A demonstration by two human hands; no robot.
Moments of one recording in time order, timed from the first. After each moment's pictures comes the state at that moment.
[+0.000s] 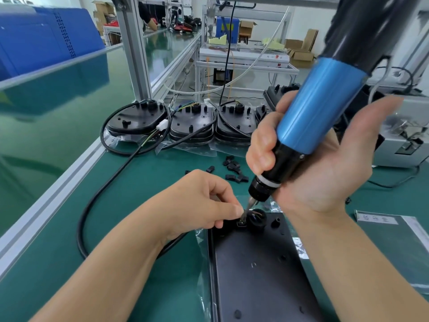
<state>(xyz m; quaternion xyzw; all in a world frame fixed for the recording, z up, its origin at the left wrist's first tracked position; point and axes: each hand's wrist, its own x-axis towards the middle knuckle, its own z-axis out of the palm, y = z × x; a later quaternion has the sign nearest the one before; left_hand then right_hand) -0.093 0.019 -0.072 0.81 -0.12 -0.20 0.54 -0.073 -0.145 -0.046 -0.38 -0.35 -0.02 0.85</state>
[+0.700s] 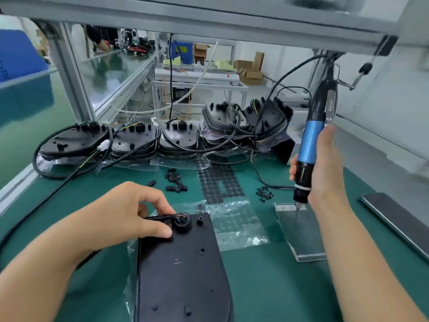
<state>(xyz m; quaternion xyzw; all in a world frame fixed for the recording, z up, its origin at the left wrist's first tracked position) -0.097 0.020 -0.060 0.90 -0.22 -0.11 0.37 -0.089 -0.311 -0.046 -0.64 0.08 -0.27 0.71</state>
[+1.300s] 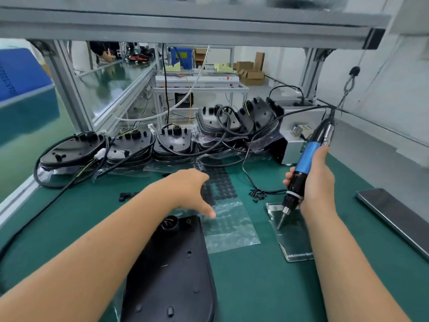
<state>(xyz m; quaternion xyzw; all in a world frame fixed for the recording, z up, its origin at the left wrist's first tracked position) -0.036 -0.097 -0.053 0.96 -0.22 -0.16 0.06 -0.079 -0.340 -0.083 -0.56 0.22 -0.28 0.75</state>
